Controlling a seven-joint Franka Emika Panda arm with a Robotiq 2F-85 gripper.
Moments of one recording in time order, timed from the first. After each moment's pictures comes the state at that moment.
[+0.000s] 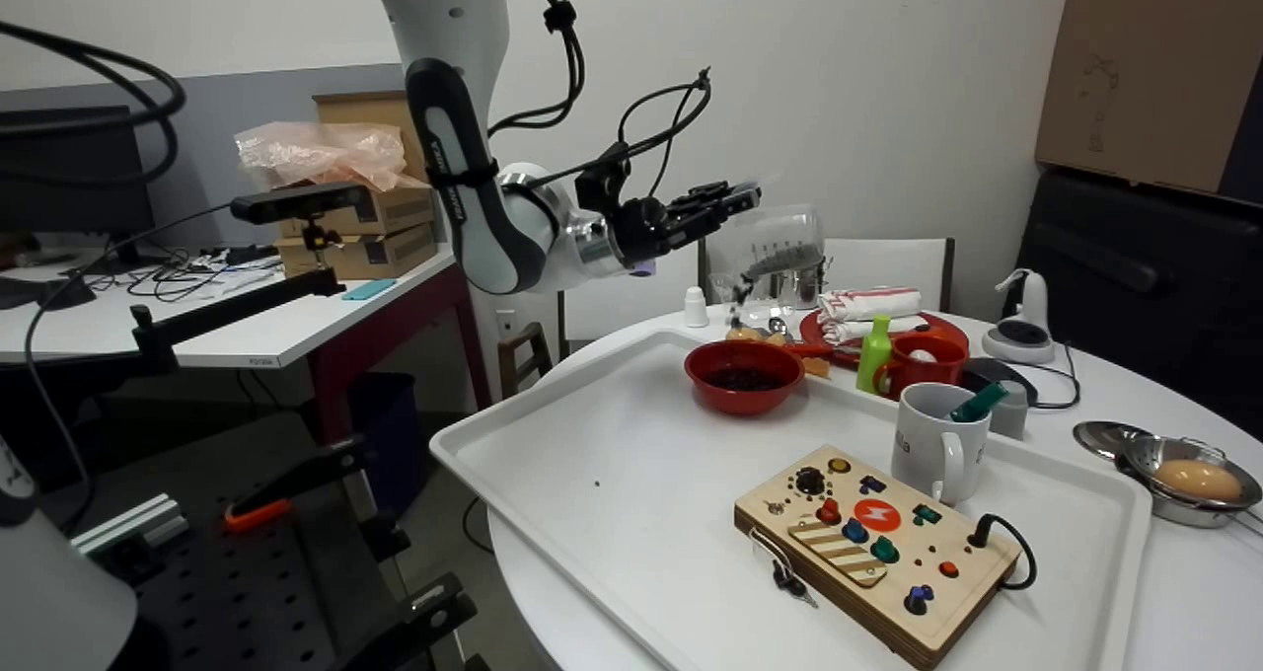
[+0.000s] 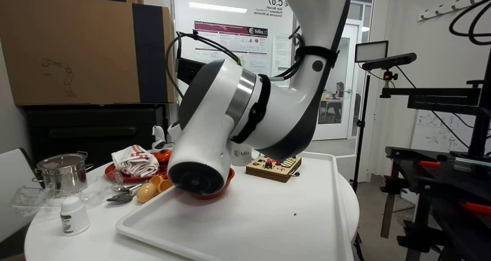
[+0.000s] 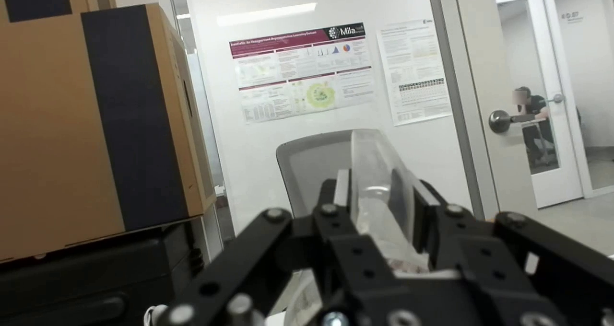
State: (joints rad) arm 0.36 0.95 0.11 -1.74 -1.81 1.21 -0.24
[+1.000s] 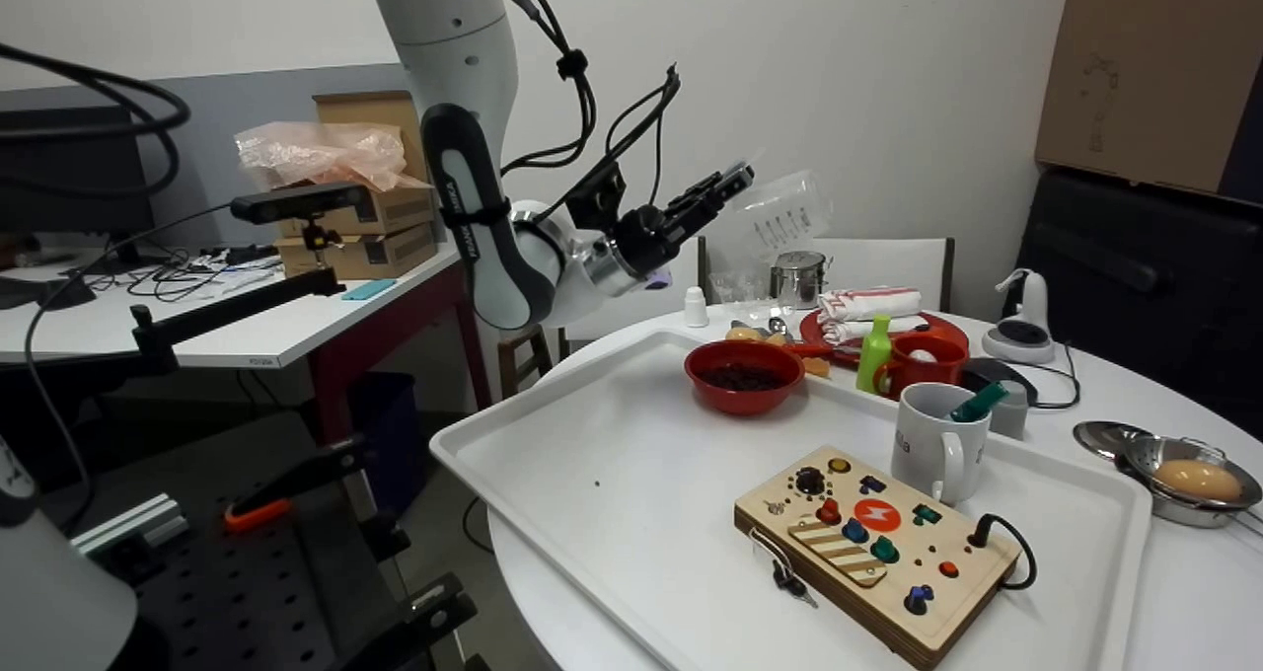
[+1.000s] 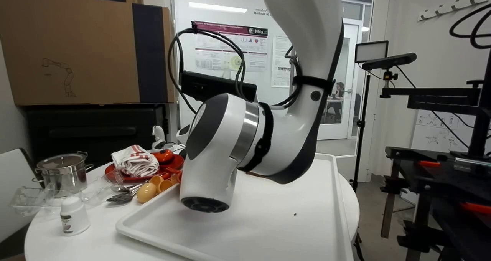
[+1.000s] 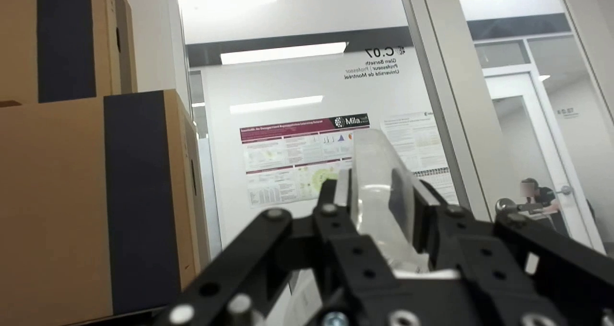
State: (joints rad) arm 0.38 1.06 0.08 -1.68 -1.88 0.98 -0.24
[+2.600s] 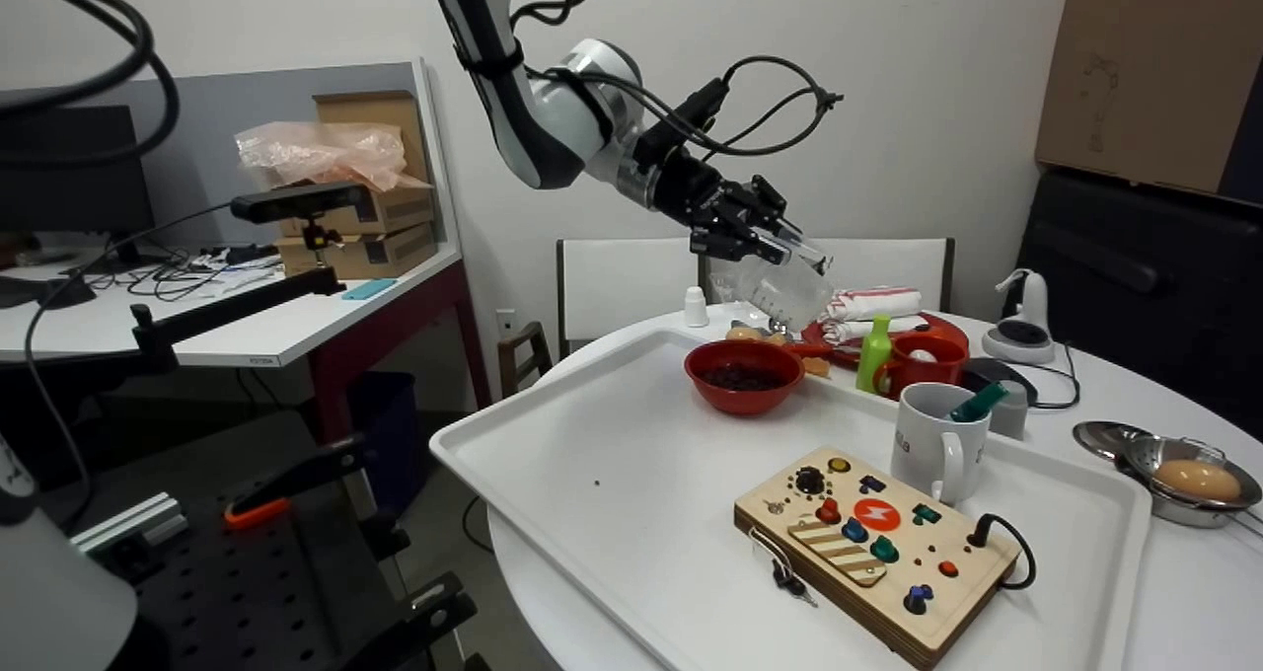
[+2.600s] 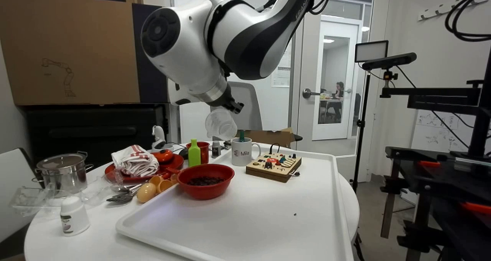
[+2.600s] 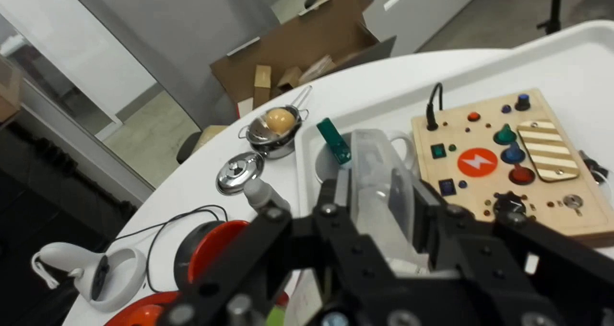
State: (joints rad) arm 0.09 0.73 0.23 -1.74 -1.37 1.73 -0.20
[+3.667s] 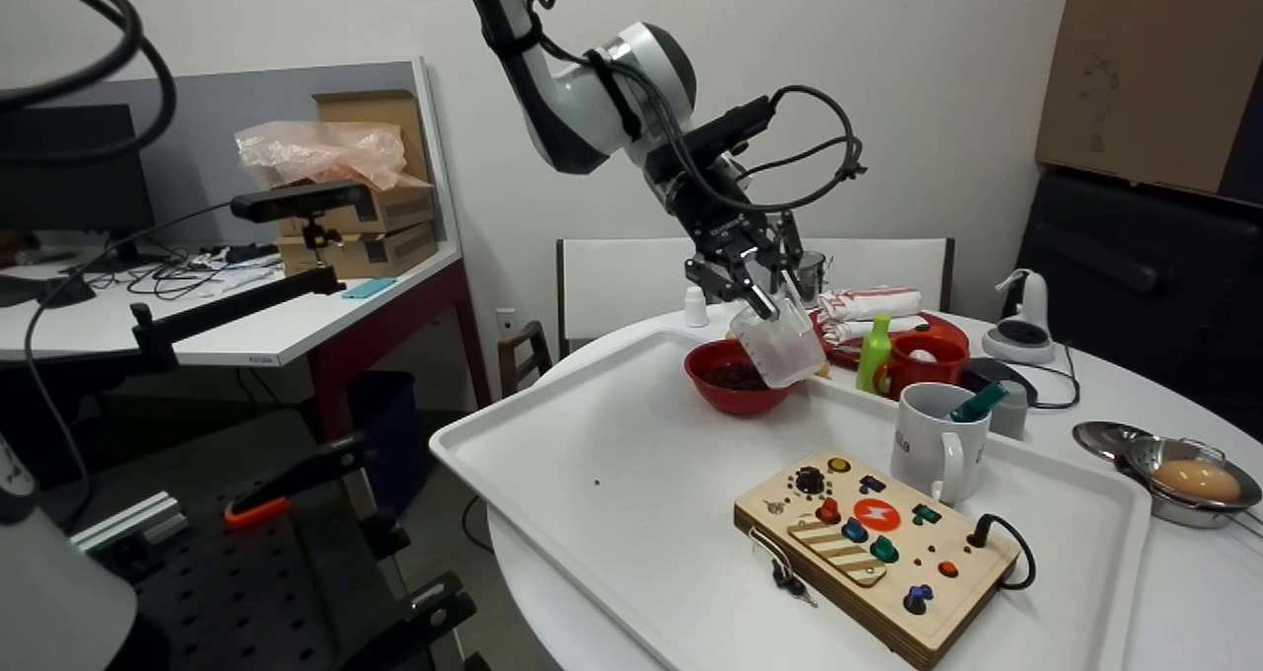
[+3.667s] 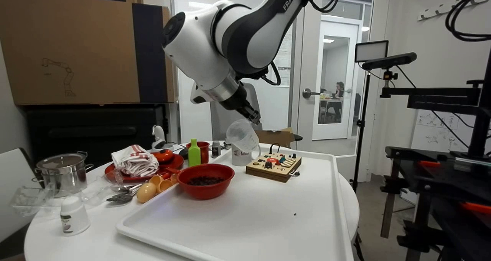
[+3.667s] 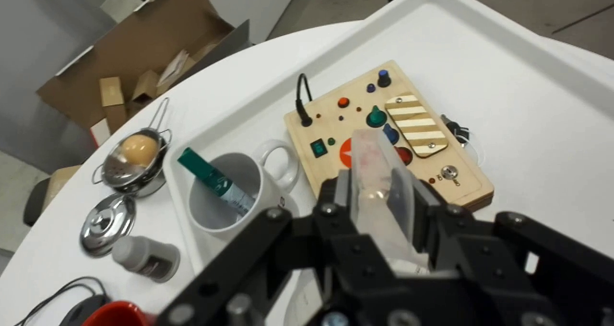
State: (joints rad) arm 0.04 0.71 0.16 -1.75 -1.02 1.80 -0.18
